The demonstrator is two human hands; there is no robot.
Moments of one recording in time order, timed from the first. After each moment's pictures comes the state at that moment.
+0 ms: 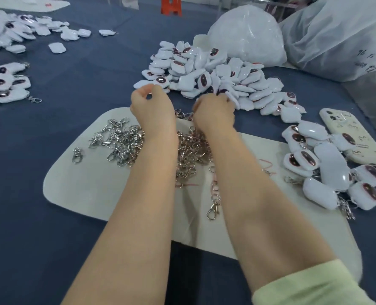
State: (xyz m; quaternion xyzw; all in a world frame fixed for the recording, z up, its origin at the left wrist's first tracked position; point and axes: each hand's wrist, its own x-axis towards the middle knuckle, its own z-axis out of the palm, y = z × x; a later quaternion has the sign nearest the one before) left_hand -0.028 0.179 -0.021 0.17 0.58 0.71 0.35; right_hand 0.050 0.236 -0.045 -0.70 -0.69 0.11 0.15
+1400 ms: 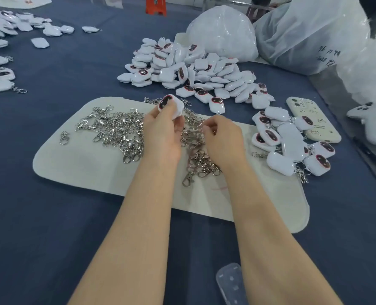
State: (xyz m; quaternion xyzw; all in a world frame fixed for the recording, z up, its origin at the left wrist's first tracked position) left_hand 0.019 0.120 -0.036 0.08 0.38 0.73 0.56; right_hand 0.122 0.129 -0.058 -0.64 -0.66 0.20 0.33
